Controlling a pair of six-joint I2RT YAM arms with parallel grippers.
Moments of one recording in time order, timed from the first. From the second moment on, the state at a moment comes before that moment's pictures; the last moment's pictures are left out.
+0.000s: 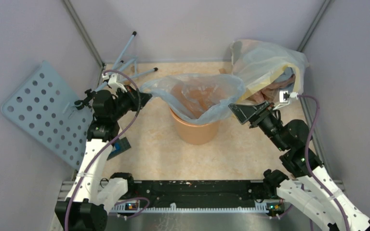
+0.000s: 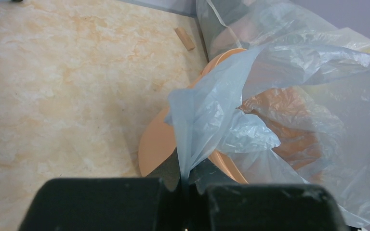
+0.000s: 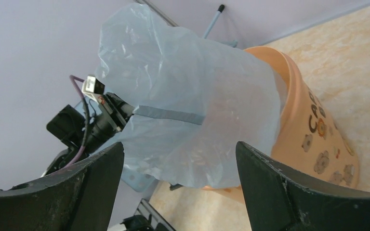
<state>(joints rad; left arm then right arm) -0.05 0.92 0.86 -0.10 0.51 -0.54 0.59 0.52 0.70 -0.06 -0.01 0.85</state>
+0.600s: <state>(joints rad) -0.05 0.92 0.86 -0.10 0.51 -0.54 0.59 0.61 0.70 0.18 -0.08 0.93</state>
